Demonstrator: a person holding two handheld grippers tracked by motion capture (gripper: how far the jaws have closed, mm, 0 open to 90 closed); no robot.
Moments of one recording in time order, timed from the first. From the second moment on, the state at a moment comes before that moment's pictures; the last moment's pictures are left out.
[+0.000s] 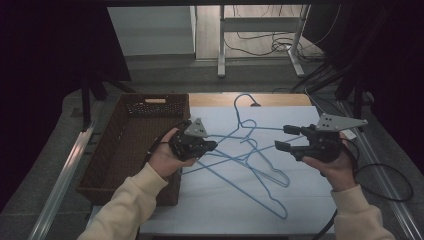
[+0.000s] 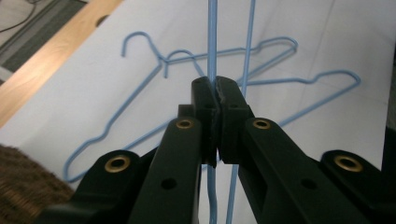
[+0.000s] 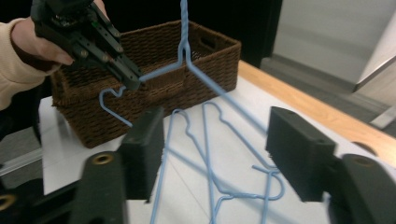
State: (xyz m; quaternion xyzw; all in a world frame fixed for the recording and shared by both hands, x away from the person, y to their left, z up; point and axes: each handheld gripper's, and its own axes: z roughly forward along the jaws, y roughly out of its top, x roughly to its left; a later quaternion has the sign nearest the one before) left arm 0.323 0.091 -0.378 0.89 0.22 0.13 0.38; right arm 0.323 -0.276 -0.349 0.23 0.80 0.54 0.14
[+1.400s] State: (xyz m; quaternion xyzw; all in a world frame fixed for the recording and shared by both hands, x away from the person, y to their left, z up) left arm 0.306 0.239 -0.362 0.80 0.38 0.18 0.43; right arm 0.310 -0.283 -0.431 0.28 0.81 0.50 0.12
